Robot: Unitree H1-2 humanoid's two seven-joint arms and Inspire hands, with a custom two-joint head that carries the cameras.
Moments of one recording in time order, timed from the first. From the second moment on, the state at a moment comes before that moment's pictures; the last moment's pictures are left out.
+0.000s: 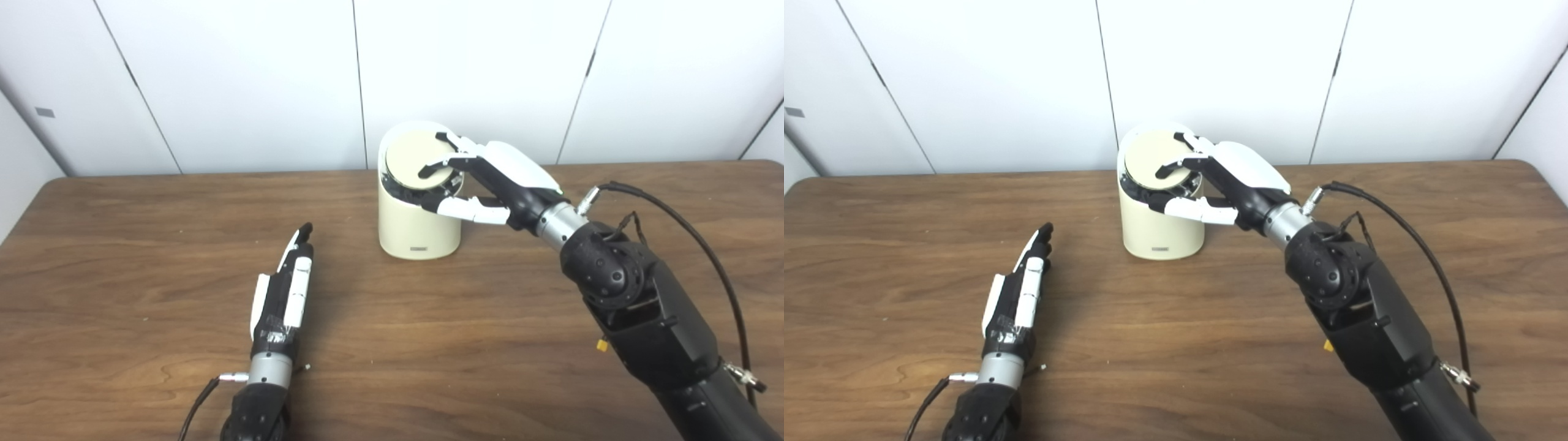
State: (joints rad) left arm -0.04 -0.04 -0.03 -0.10 0.10 0.11 0.05; right arm -0.53 -0.34 0.32 -0.17 -0.57 0.27 0.36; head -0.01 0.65
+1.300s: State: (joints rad) left arm -0.04 -0.05 -0.03 -0.10 0.10 0.11 0.05; right arm -0.50 -0.33 0.23 -0.26 -0.58 0.34 0.41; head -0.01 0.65
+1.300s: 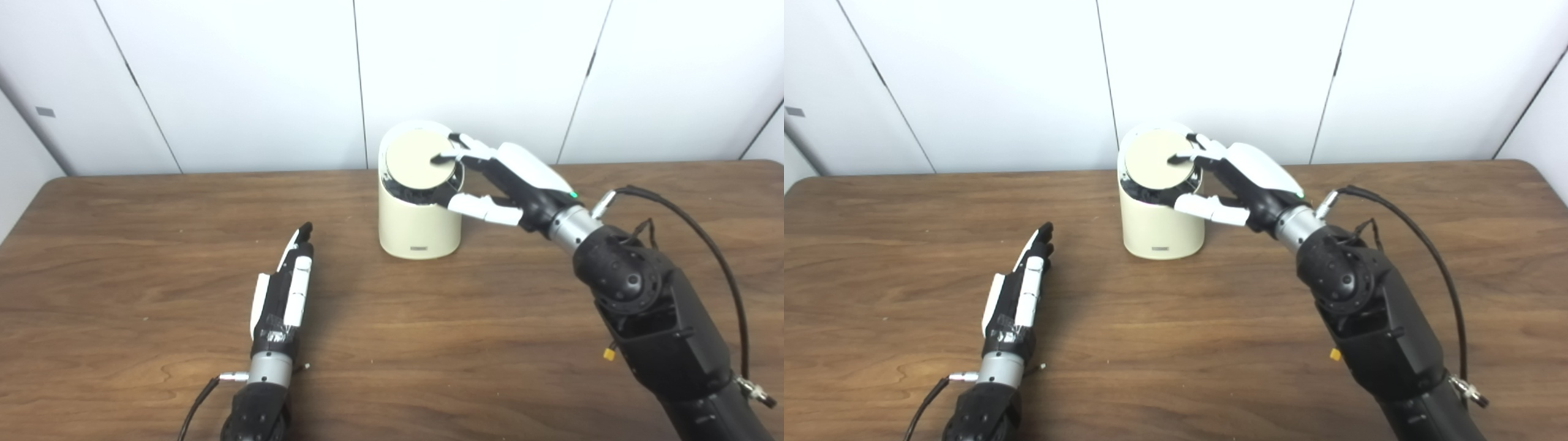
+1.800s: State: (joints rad) left arm -0.04 -0.03 -0.01 -0.10 0.07 0.10 0.04; right arm -0.26 -0.32 0.06 -0.39 -0.51 0.35 0.31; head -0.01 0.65
